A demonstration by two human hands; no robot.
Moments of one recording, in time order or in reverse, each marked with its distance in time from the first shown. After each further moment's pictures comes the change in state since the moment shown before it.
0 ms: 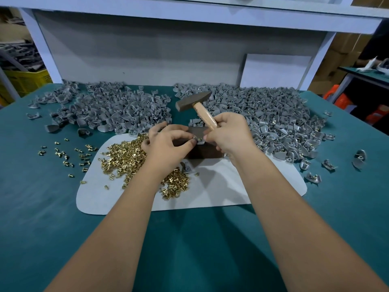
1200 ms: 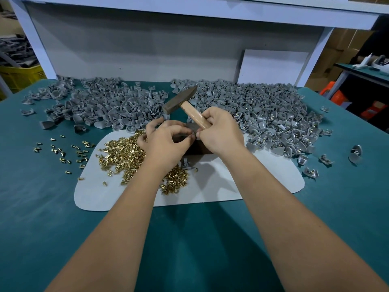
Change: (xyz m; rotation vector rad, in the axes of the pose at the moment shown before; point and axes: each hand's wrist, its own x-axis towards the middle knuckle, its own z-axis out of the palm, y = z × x) left_hand 0.000 0.000 0.006 0.073 0.093 -0.003; right_hand -0.011 -0.004 0.013 -0.280 0.057 -0.122
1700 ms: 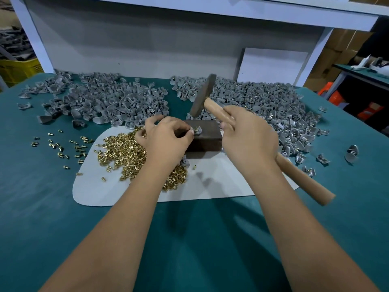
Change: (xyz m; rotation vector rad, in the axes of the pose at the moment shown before) left_hand -0.001 0.001 0.010 0.104 0.130 0.004; right_hand -0.042 0.008 -0.040 -0.470 0.326 -0.194
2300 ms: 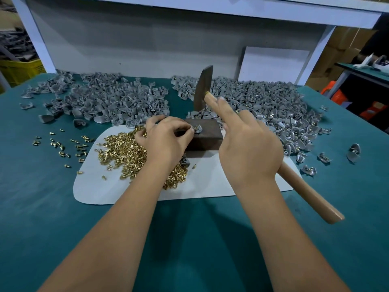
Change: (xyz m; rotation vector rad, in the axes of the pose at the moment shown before) left_hand -0.003 0.000 0.002 -0.024 0.067 0.016; right_hand -0.032 -0.011 -0.005 -0.196 0.258 -0.132
